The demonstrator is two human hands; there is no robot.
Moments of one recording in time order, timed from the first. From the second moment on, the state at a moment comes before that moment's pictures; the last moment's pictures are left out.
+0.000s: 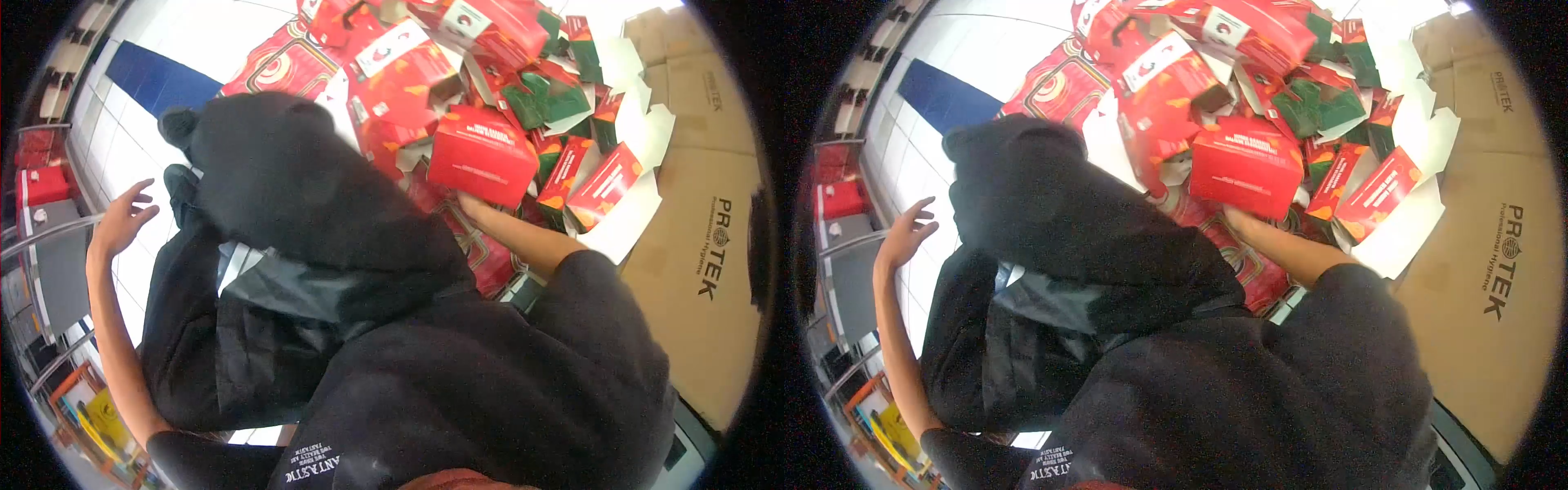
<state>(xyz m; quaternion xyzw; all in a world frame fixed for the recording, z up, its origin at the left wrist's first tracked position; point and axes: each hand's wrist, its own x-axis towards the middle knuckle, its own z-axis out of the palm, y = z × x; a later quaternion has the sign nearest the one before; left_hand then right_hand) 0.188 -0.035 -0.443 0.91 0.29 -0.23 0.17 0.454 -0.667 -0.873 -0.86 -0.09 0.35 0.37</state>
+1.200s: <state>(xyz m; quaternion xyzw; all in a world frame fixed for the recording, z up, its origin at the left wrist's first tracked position) 0.101 -0.108 -0.375 0.90 0.38 -0.17 0.14 0.497 -0.456 -0.808 -0.85 -0.05 0.04 0.53</state>
